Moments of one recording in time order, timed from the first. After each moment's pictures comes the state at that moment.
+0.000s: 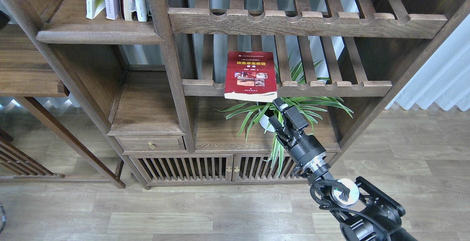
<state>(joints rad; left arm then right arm) -0.51 0.43 -1.55 -1.38 0.09 -0.49 0.49 0.20 -0.10 0.90 0.98 0.44 0.58 -0.05</state>
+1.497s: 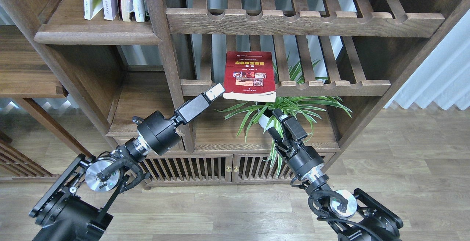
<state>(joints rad) -0.10 0.00 -1.17 -1.37 0.15 -0.49 0.36 0.16 -0.08 0.93 0.98 0.44 0.58 -0.05</state>
